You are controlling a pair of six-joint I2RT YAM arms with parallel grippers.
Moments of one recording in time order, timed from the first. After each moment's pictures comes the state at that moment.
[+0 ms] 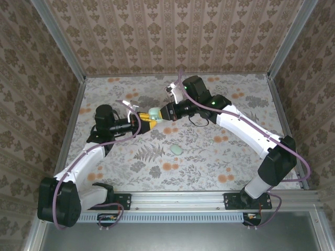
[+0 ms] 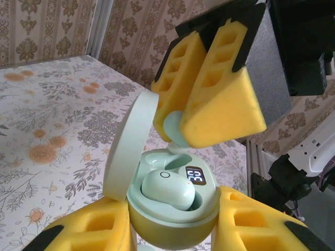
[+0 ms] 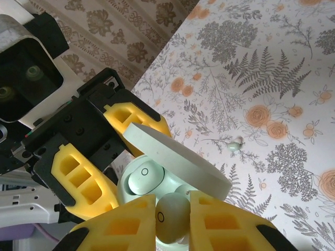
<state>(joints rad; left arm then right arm) -0.30 1.12 0.65 0.29 1.07 -0.25 0.64 1.60 1.50 -0.54 -0.57 0.35</state>
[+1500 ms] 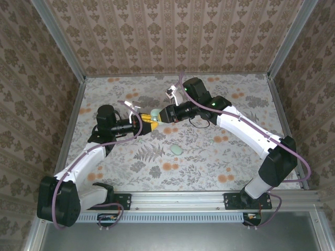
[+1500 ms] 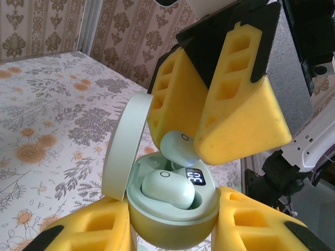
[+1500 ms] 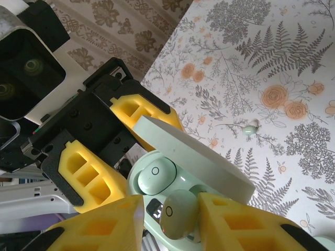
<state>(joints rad) -0.32 1.12 0.65 0.29 1.08 -0.25 0.64 1.59 1.48 -0.55 -0.62 0.42</state>
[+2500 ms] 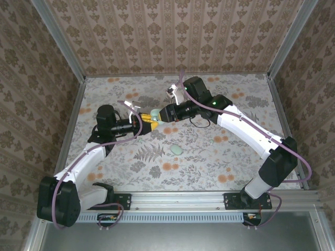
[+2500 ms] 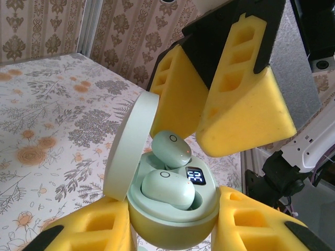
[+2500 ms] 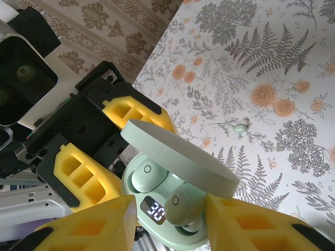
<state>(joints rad) -0.32 1.12 0.65 0.29 1.08 -0.25 0.63 1.59 1.51 -0.60 -0.57 0.42</state>
